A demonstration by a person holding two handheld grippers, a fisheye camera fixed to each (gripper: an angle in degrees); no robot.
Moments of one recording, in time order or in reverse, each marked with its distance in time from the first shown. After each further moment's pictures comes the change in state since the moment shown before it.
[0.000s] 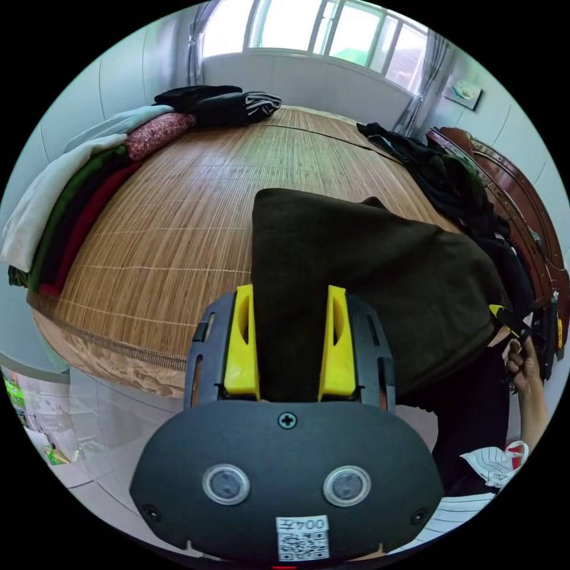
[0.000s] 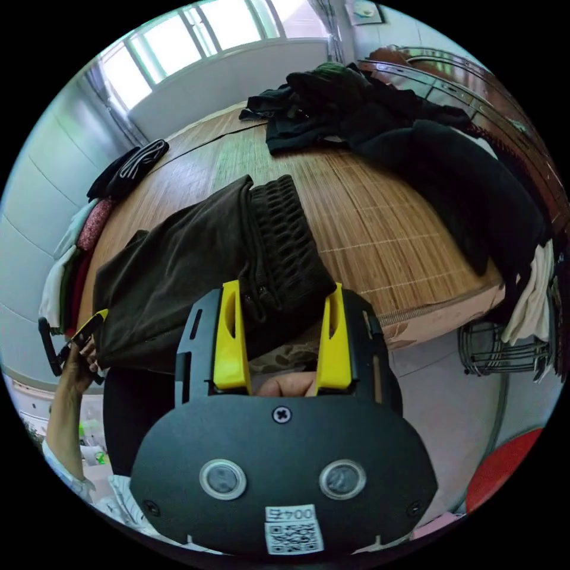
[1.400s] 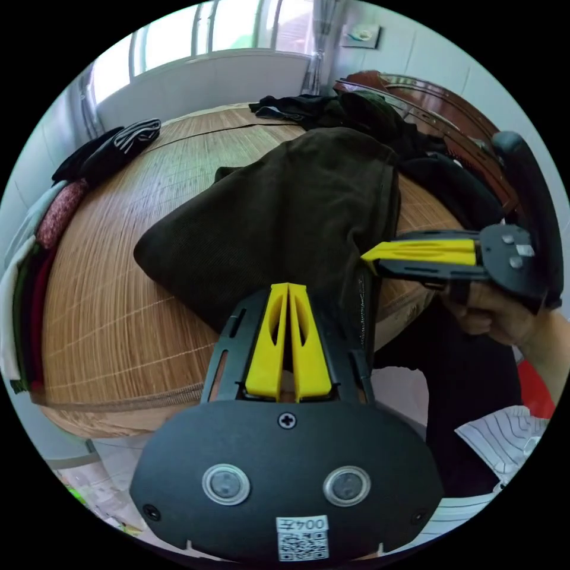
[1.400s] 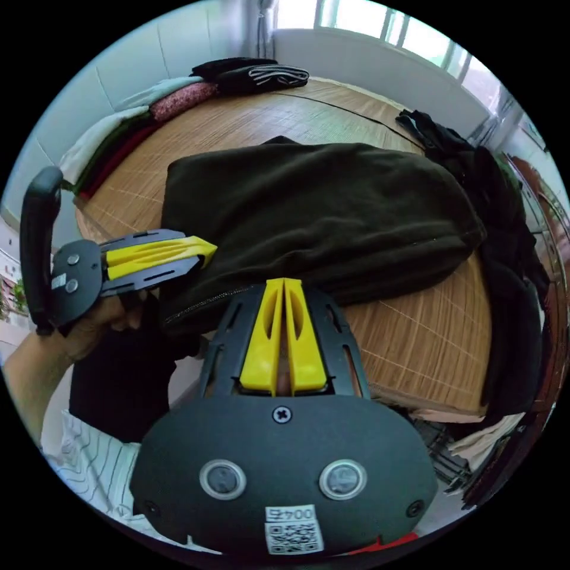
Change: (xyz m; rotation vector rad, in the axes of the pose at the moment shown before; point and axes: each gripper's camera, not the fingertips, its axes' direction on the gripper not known) left arm 0.171 0.030 -0.017 -0.051 0.116 0.374; right arm -0.238 0.031 0.074 -0.136 0.019 -0.604
